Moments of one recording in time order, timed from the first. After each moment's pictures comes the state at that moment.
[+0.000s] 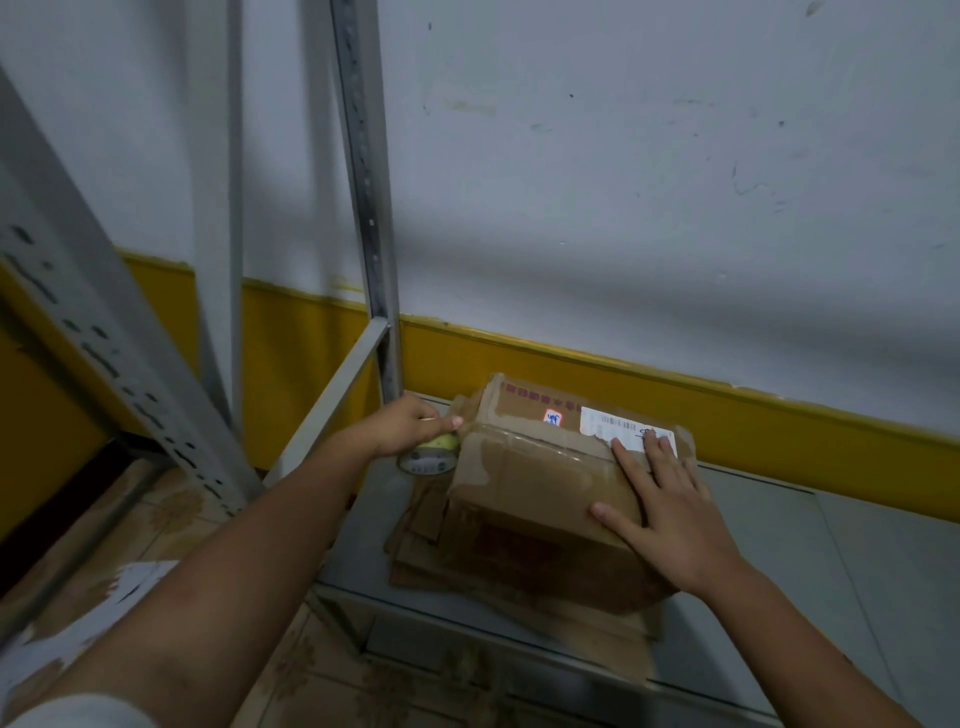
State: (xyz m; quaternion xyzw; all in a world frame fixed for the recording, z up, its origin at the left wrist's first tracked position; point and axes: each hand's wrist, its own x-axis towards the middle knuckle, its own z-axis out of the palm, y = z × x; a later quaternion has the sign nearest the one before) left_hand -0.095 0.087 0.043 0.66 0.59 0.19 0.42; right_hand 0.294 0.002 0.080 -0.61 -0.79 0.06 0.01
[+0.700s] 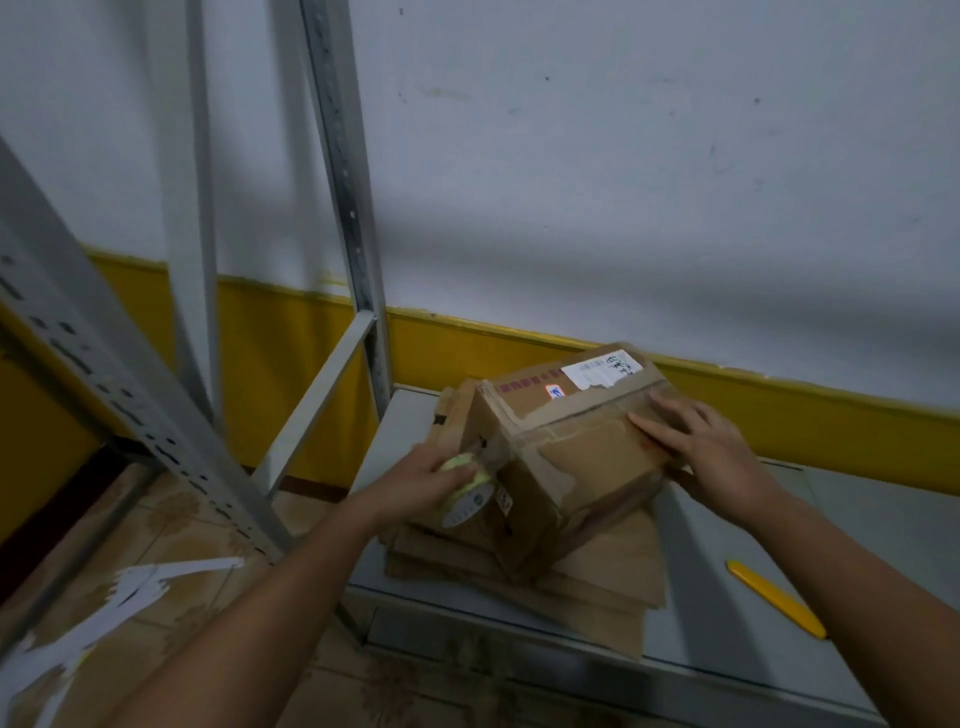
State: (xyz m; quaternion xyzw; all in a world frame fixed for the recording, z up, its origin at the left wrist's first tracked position) left_hand -0.038 0.000 0.052 0.61 0.56 0.23 0.51; right_hand 0.365 0.059 0.090 -0.54 -0.84 -0.02 -0.02
